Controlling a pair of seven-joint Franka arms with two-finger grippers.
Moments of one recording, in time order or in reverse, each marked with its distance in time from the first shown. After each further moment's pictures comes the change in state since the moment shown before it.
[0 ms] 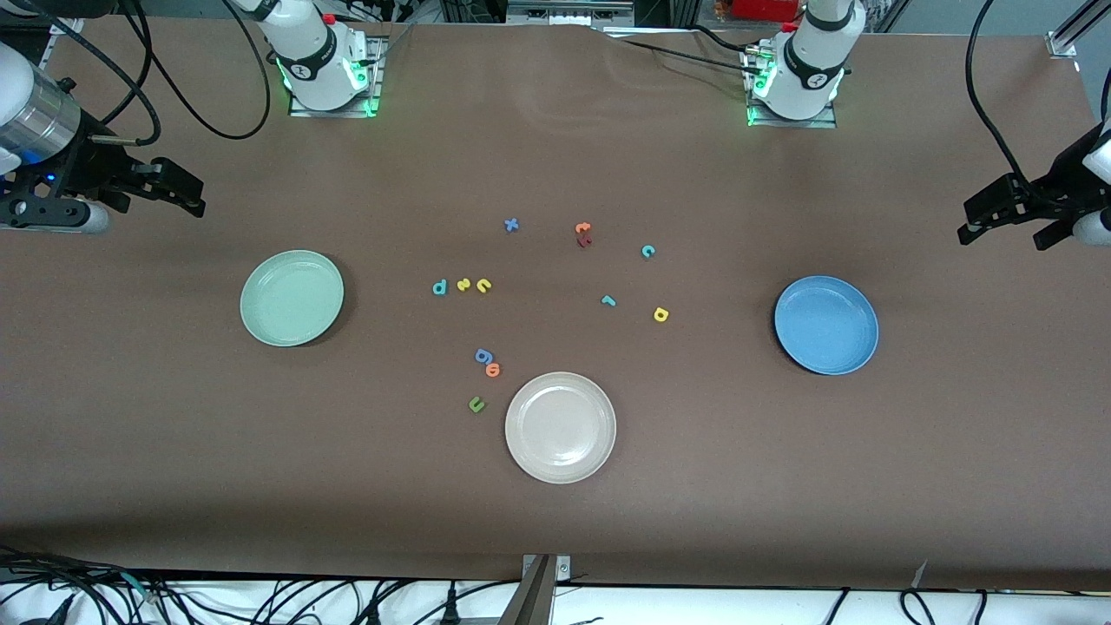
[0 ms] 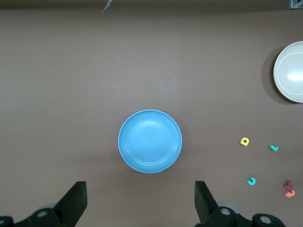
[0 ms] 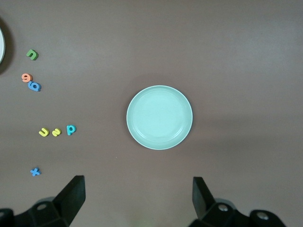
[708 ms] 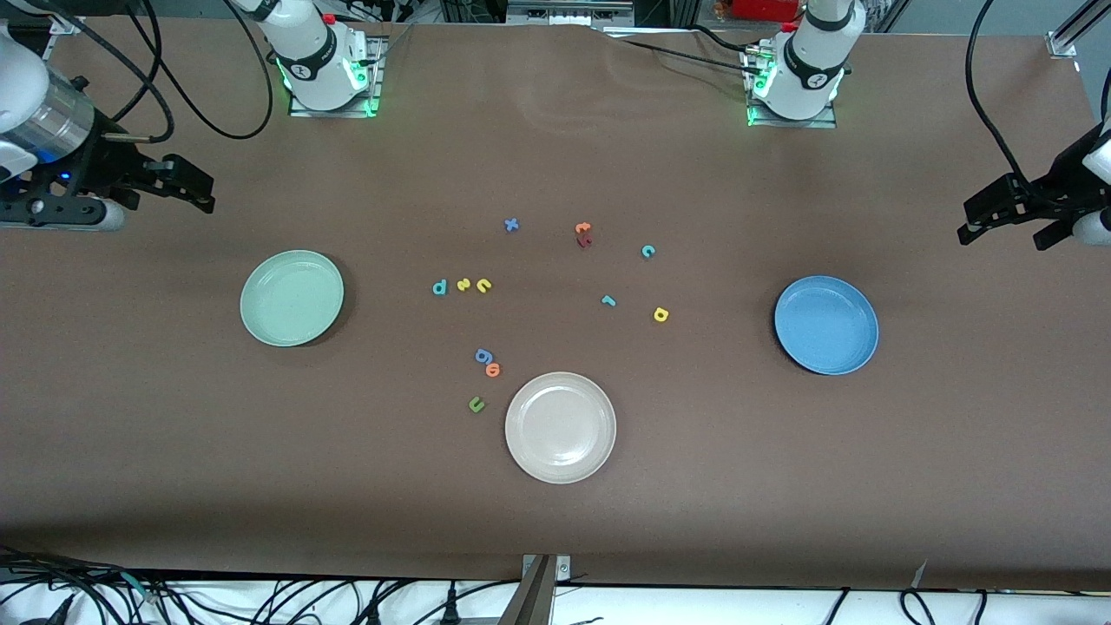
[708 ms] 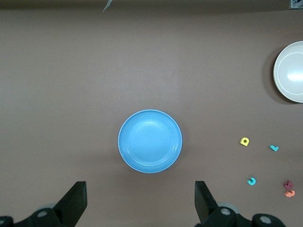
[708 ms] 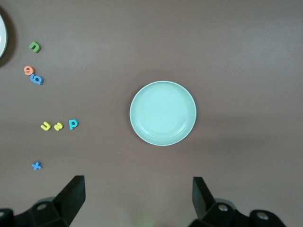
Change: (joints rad) left arm 0.000 0.000 0.000 0.000 0.000 0.000 0.000; right arm 0.036 0.004 0.002 -0.001 0.000 -0.021 0.011
